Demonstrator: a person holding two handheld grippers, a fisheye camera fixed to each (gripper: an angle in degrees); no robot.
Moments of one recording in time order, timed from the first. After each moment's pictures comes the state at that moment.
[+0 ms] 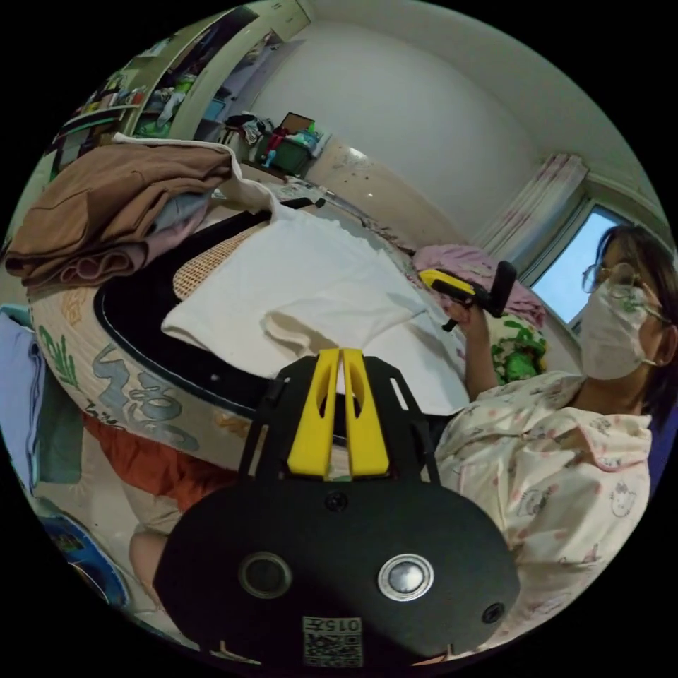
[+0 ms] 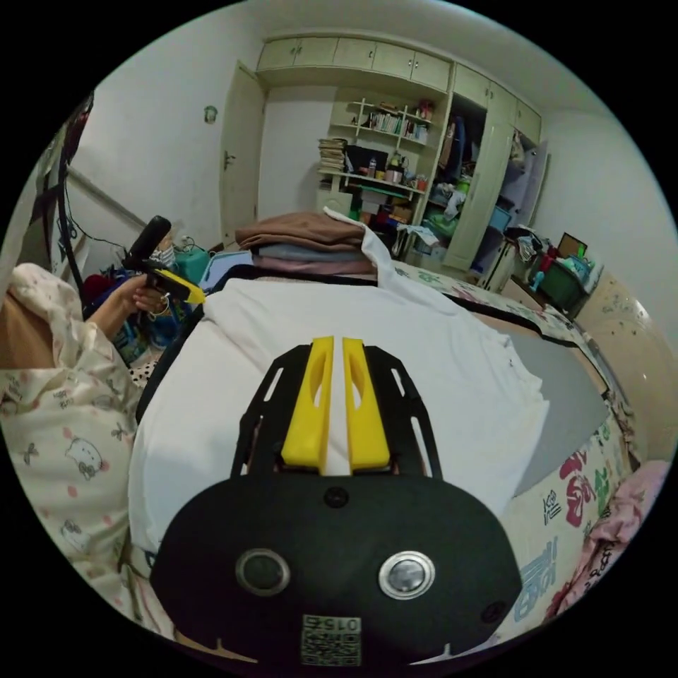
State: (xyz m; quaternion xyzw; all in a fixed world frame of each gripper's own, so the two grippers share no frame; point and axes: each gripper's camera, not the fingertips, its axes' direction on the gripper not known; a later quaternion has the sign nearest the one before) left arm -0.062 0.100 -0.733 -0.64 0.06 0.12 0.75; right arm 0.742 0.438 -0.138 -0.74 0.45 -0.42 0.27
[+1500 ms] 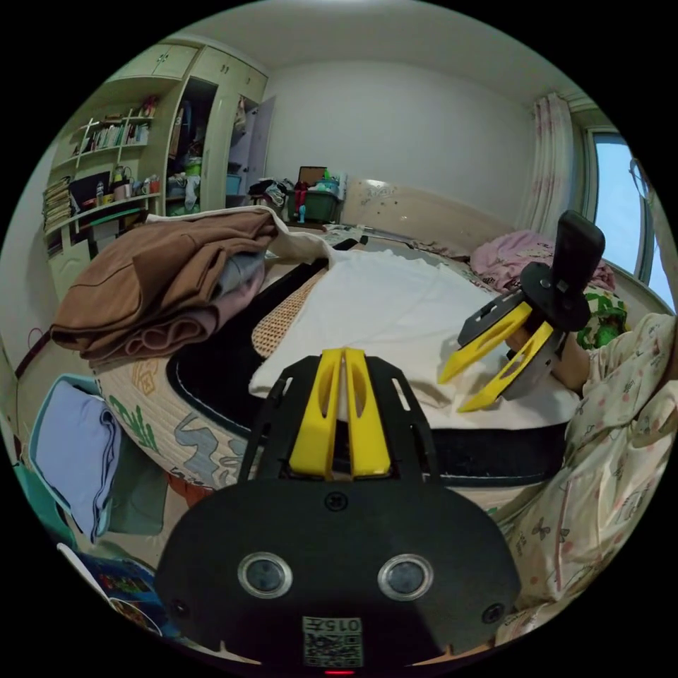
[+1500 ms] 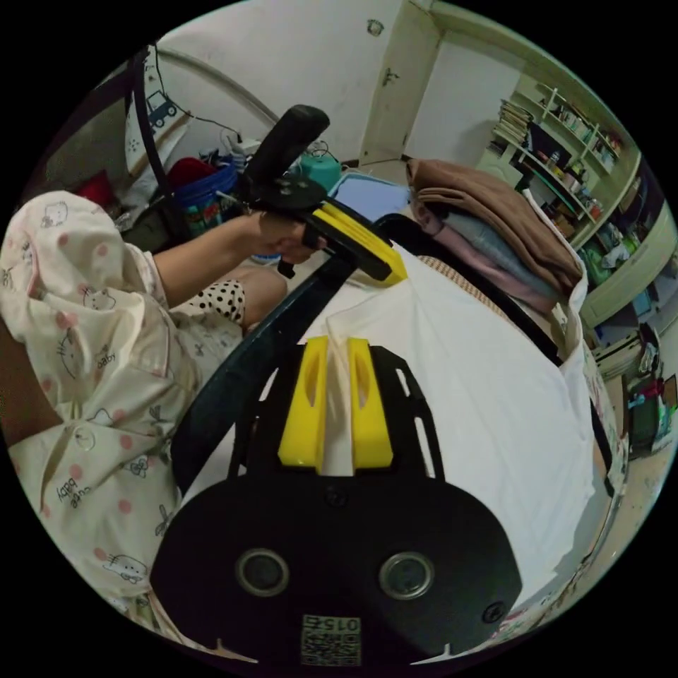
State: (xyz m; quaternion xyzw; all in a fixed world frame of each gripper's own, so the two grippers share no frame) left arm -0.154 0.105 -0.746 -0.54 -0.01 0.32 0.78; right arm 0.962 0.636 -0.104 -0.91 0.28 -0.27 0.15
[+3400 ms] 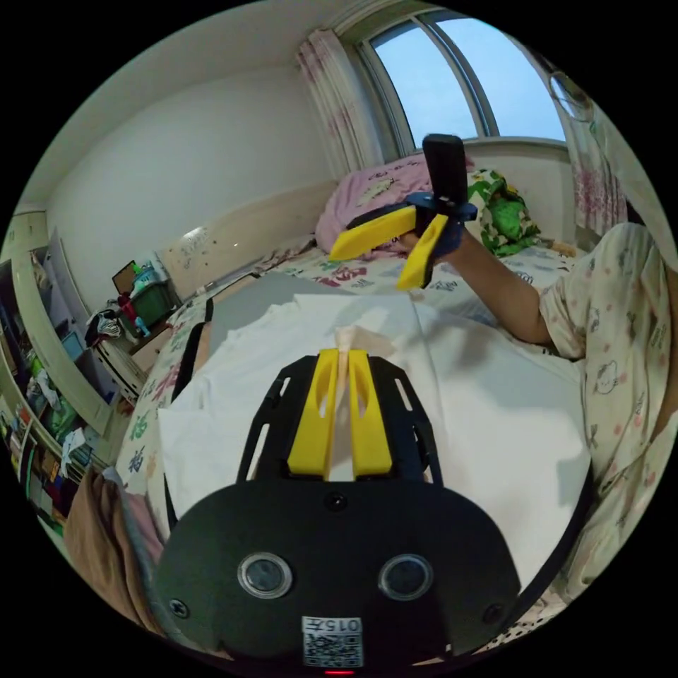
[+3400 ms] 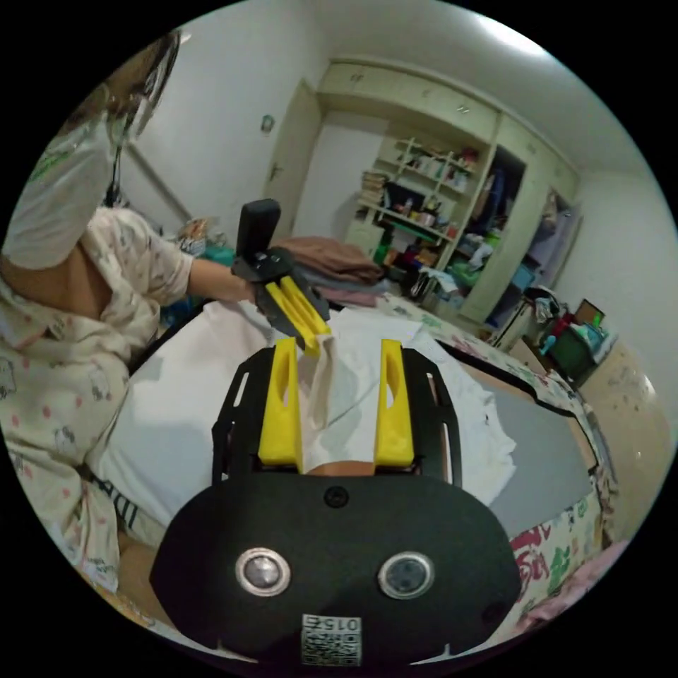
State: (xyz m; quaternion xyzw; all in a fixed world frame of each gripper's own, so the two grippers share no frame) left arm 0.008 0.033 -0.414 -0.54 0.33 0.49 0.60; right arm 0.682 0.468 -0.070 -0.78 0.33 -0.45 0.27
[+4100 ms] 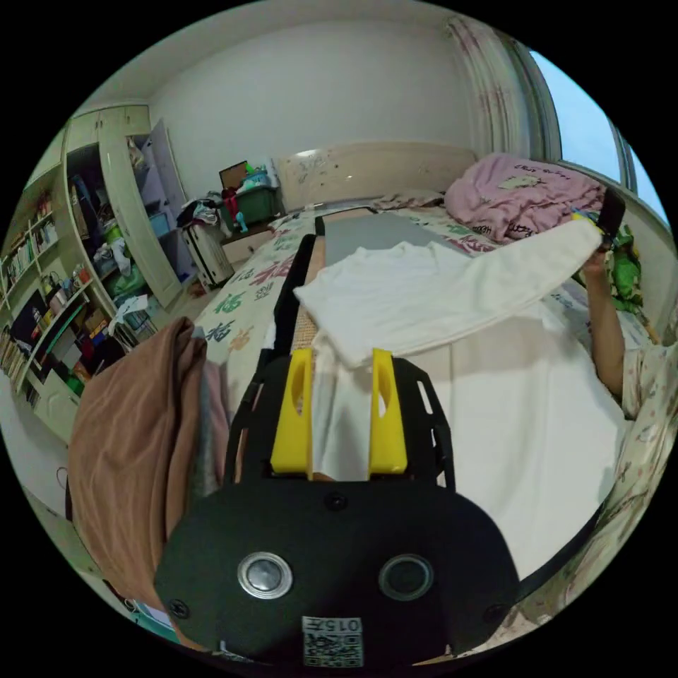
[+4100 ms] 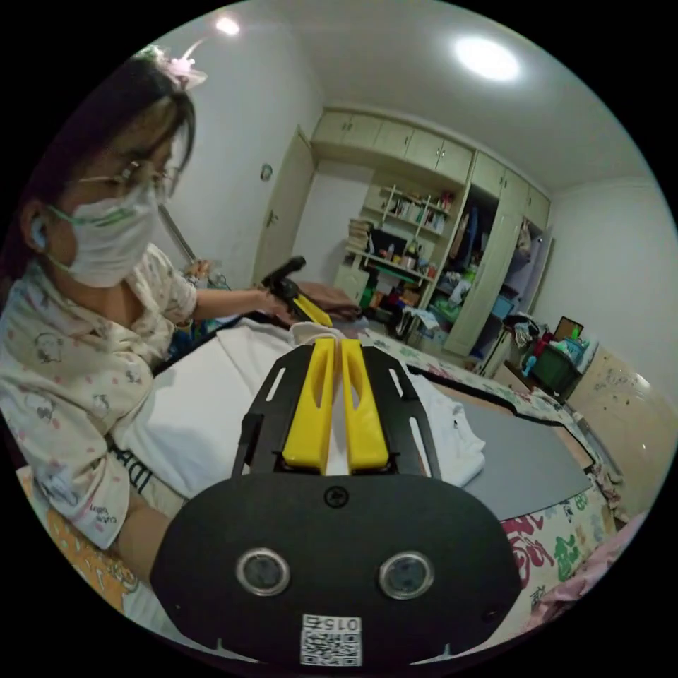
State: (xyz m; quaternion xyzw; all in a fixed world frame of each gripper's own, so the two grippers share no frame) left arm -0.017 -0.115 -0.297 -0.59 0.06 0.47 0.66; right arm 0.452 0.391 -0.132 -0.72 0.29 -0.50 0.39
